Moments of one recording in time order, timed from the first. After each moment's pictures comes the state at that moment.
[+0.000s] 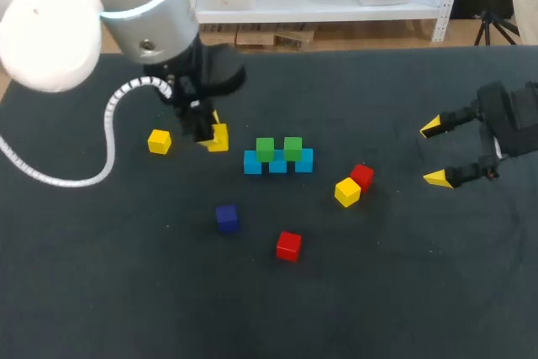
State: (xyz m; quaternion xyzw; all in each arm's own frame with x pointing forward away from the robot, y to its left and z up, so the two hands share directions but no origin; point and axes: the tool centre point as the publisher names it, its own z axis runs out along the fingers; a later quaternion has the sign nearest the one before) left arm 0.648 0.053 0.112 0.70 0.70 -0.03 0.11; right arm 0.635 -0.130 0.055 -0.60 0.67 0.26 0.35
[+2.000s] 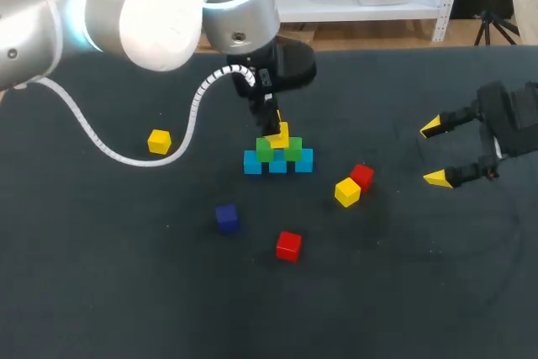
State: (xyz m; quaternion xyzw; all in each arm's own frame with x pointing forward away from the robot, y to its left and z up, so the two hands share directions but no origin) left arm 0.686 -0.038 0.075 0.70 0.71 -0.06 0.07; right arm 0.635 -0.130 0.055 -0.60 0.67 0.26 0.35
